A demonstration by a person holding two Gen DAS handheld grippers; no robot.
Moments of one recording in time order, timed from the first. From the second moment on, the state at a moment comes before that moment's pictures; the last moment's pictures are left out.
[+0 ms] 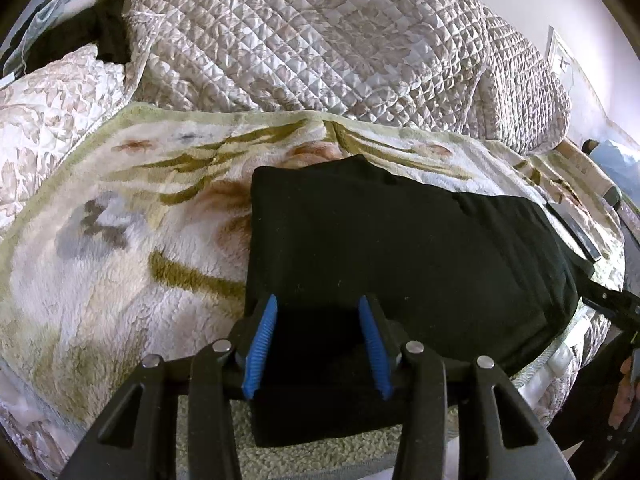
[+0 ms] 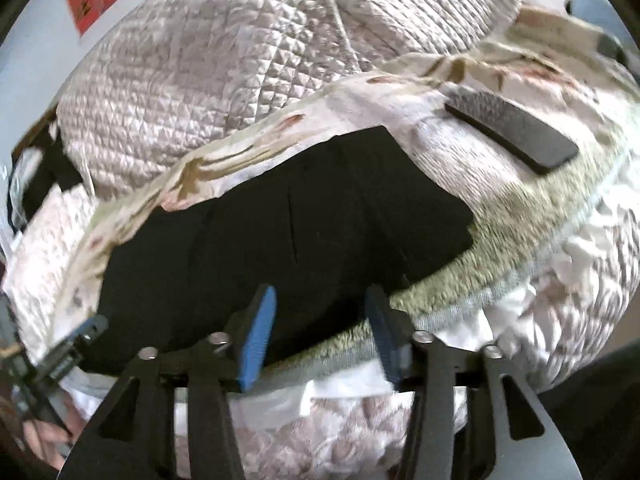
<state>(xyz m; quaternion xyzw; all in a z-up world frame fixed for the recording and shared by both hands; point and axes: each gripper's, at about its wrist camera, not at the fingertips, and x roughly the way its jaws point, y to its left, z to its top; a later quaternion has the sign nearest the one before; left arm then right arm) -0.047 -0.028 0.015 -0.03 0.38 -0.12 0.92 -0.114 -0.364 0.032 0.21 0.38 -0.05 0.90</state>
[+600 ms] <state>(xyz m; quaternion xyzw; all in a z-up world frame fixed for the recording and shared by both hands) -0.047 -0.028 0.015 -0.03 0.38 -0.12 0.92 -0.090 -0.406 0.030 0.31 0.35 -0.10 0.88</state>
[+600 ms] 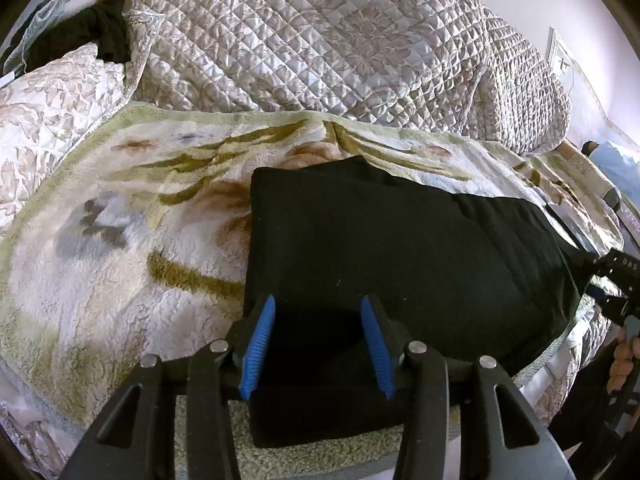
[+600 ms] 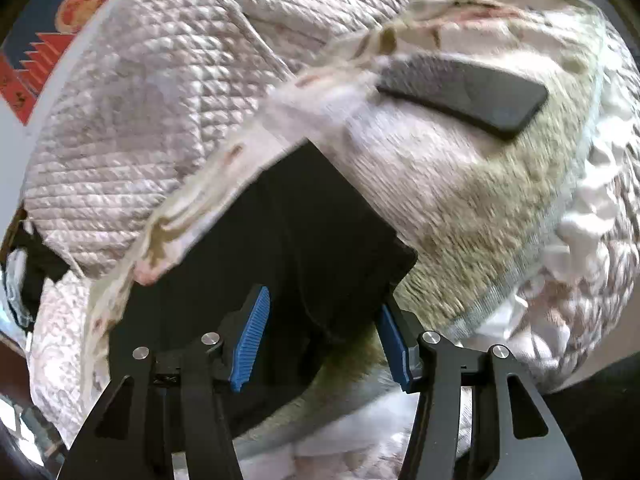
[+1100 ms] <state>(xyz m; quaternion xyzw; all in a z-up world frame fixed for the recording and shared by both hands) -0.038 0.012 0.034 -0.10 0.37 -0.07 0.92 -0.050 -0.374 0.086 0.26 0.34 -0.03 0.91</state>
